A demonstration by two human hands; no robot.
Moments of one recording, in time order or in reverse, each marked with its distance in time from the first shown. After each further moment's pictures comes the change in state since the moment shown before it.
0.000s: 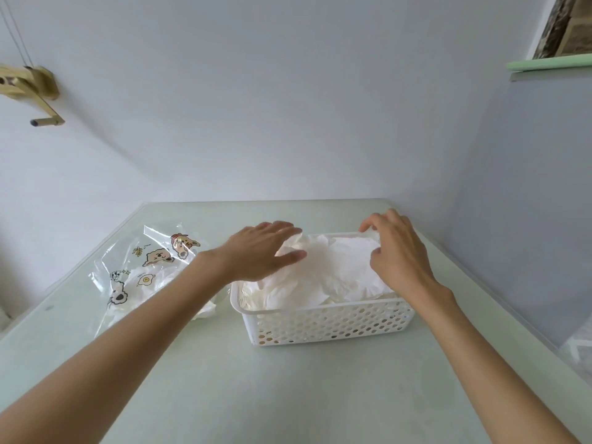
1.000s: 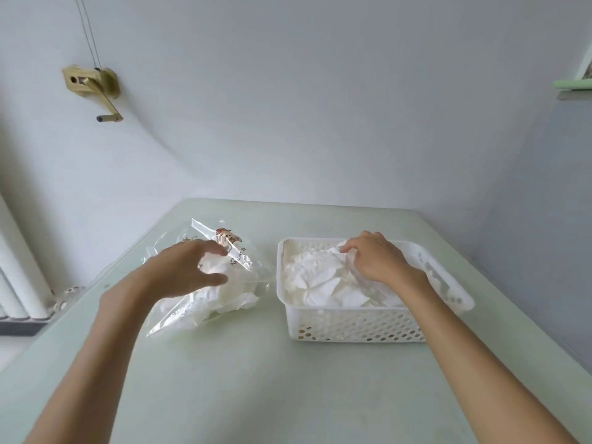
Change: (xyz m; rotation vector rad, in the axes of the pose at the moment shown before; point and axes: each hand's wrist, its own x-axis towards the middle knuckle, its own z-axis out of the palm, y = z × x) left_hand -0.124 -0.093 -0.010 -0.280 0.024 -0.452; right_hand 0.032 -0.057 0.038 -0.039 -0.464 -0.032
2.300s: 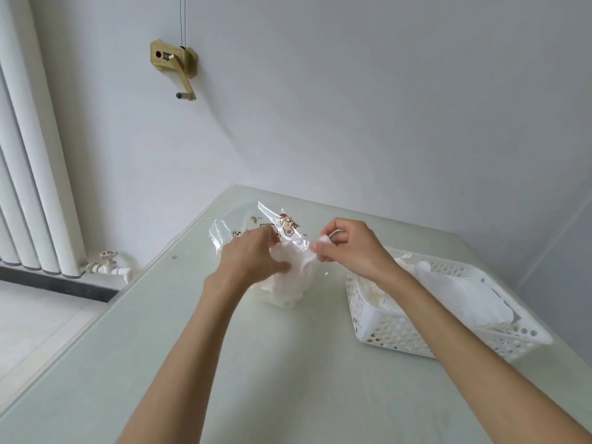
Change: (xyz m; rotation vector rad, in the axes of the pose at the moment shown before) left_hand 0.006 -0.033 0.019 -0.167 0.235 -0.127; right_hand -0.016 -0.163 0.012 0.671 0.011 -0.165
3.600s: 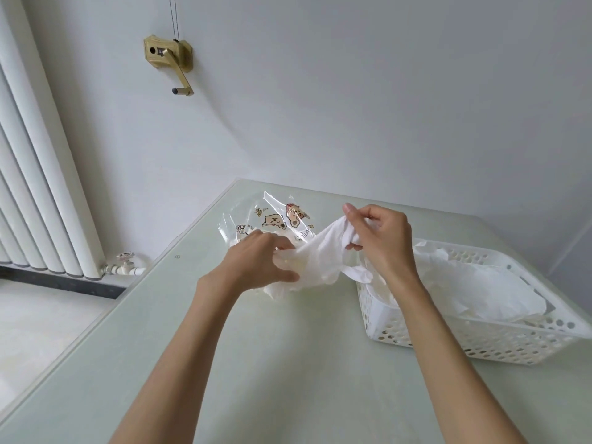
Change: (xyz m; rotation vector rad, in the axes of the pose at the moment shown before) left_hand 0.005 -0.007 0.013 0.043 -0.059 0.178; right_hand 0.005 0.028 0.001 0.204 0.445 -0.090
